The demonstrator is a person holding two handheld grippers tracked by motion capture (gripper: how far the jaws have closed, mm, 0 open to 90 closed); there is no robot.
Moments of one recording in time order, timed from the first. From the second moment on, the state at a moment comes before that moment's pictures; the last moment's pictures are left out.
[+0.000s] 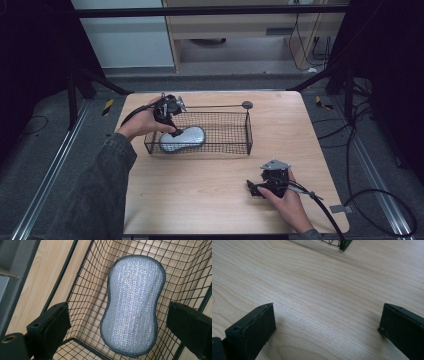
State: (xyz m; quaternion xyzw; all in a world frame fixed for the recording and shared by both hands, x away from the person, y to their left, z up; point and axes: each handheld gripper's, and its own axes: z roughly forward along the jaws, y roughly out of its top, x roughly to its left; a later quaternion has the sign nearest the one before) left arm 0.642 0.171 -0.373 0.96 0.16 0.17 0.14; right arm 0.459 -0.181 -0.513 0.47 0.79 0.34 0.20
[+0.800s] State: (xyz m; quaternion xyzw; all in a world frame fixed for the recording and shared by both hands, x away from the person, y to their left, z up) left arm 0.620 0.171 -0.358 0.95 0.18 0.19 0.18; right arm 0.460 -0.181 -0.513 0.47 0.79 0.34 0.20
